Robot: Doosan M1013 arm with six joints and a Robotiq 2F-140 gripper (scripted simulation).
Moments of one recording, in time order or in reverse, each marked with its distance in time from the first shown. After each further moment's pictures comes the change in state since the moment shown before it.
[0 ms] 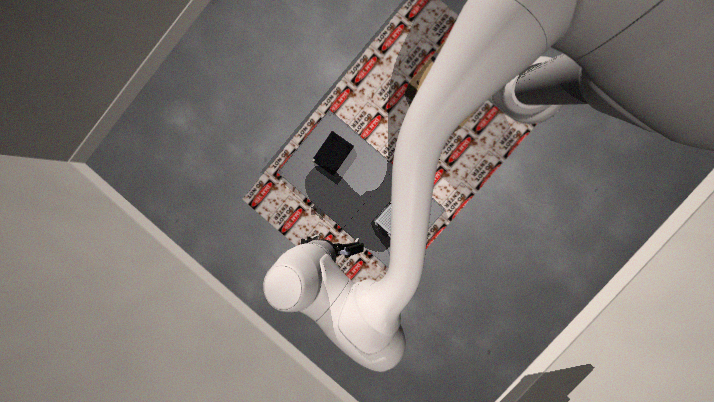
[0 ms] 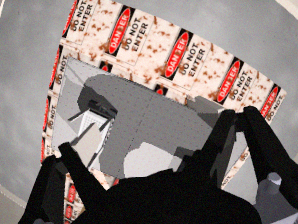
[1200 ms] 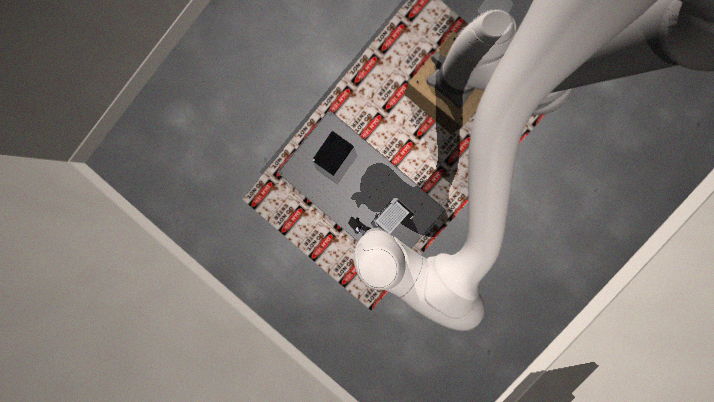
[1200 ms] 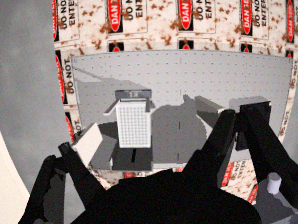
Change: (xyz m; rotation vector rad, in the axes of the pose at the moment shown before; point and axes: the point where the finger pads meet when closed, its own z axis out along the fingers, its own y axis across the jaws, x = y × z) arm -0.036 -0.133 0.056 -0.051 -0.008 0.443
